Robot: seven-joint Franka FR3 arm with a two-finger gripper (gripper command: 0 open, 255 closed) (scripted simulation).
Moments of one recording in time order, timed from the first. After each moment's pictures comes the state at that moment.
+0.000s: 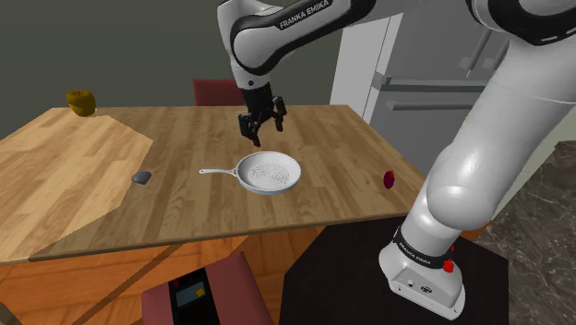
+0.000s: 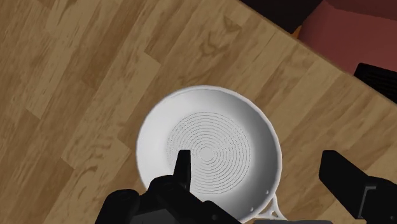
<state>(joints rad) 0.06 -0.05 0.19 -2.09 -0.12 1.83 0.37</state>
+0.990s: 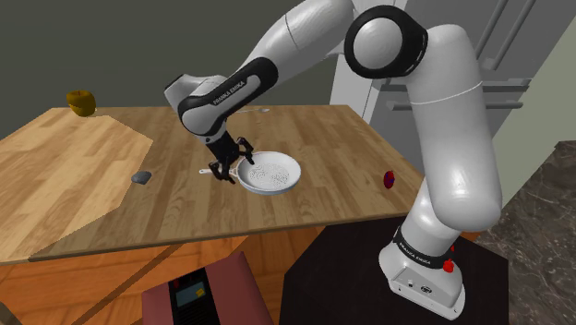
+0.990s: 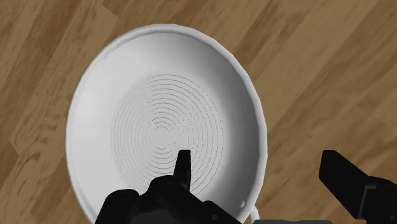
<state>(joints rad) 0.16 0.56 0.19 -1.66 -0.31 1.74 0.55</state>
